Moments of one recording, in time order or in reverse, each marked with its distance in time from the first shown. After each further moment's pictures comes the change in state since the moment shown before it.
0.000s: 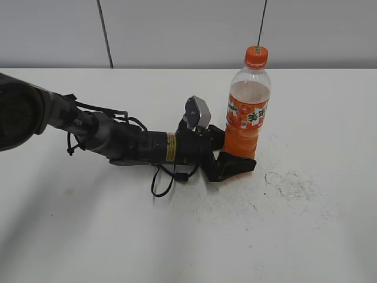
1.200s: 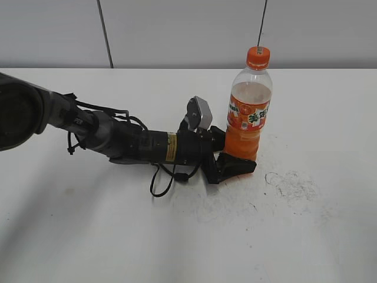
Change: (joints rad) left arm 0.000 0.000 -0.007 0.035 -0.003 0.007; right arm 0.000 0.191 -0.010 0.165 -0.088 0.054
